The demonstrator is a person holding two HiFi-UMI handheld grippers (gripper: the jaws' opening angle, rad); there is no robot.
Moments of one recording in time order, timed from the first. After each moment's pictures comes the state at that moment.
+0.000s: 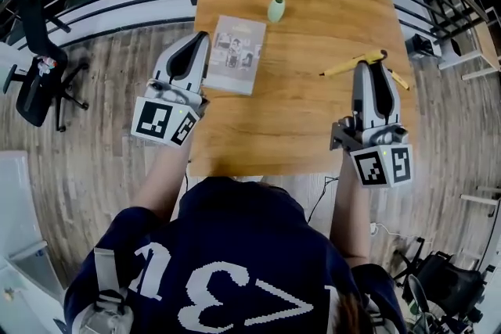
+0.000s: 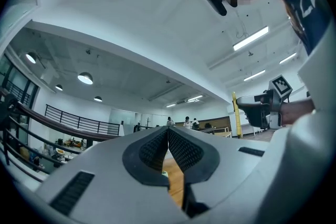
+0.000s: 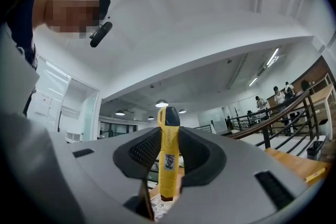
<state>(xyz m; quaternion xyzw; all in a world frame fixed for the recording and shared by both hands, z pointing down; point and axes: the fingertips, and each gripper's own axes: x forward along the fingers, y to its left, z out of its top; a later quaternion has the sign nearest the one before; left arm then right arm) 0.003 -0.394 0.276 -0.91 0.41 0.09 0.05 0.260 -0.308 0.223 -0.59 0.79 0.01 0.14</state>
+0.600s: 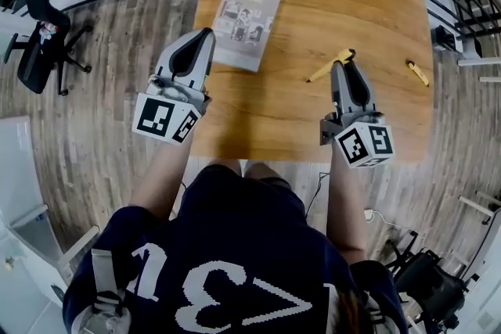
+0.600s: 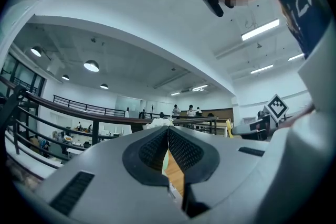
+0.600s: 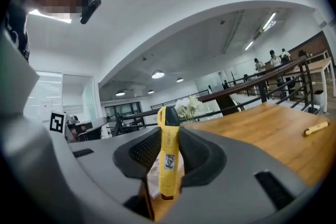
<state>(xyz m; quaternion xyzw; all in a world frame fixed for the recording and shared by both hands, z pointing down) 0.007 -0.392 0.346 -0.90 0.43 0.04 0.00 0.260 -0.350 0.391 -0.57 0.81 -0.15 0.04</state>
